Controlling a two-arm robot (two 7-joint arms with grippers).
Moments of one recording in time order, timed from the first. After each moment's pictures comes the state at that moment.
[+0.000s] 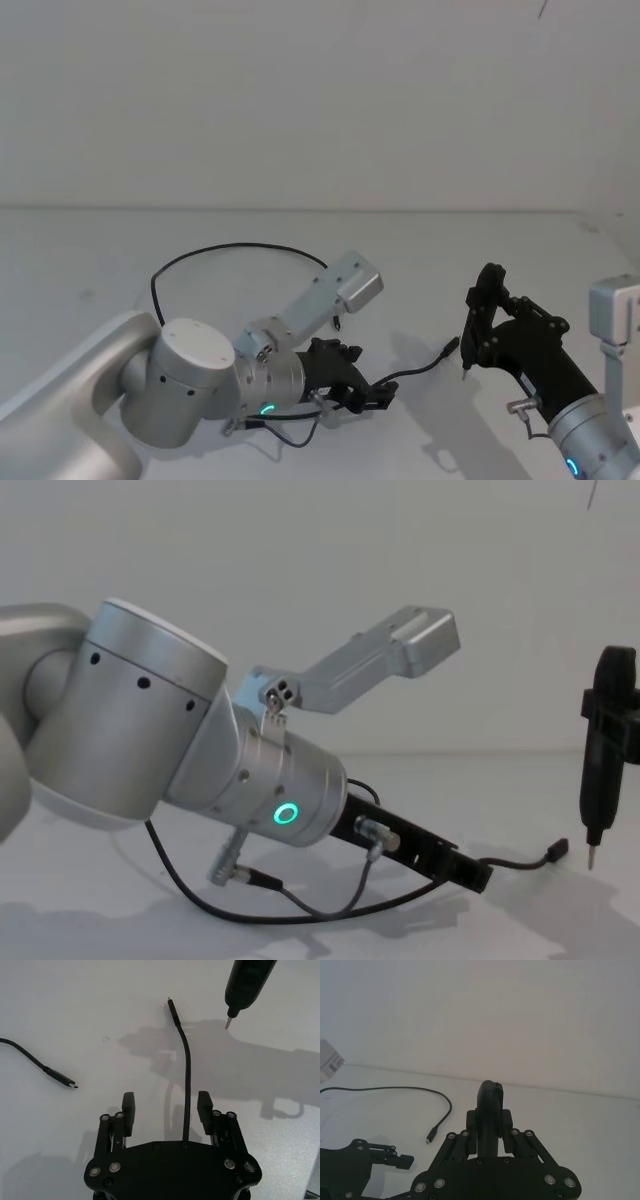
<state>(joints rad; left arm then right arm) -0.59 0.25 0.75 -1.42 -0.30 0.62 -0.38 -0.01 0.34 -0.23 -1.77 0.29 0.03 0.07</state>
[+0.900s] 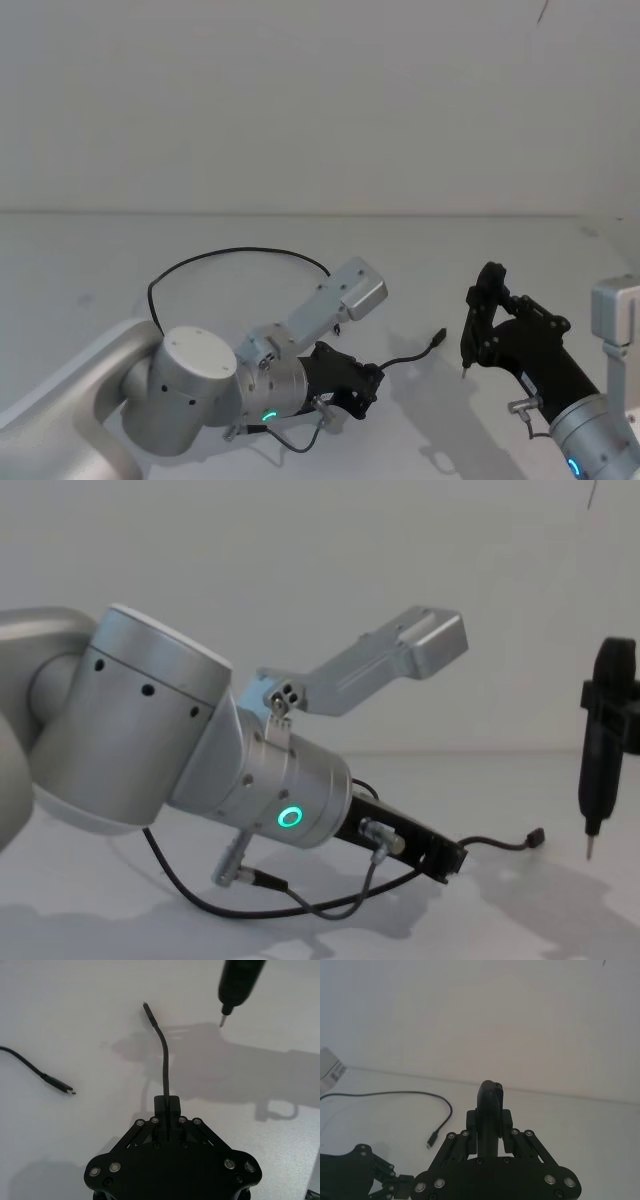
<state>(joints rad) -0.59 0.25 0.76 -1.42 -0.28 0.59 -0.39 -0.01 0.34 -0.22 -1.77 0.29 0.03 0.07</state>
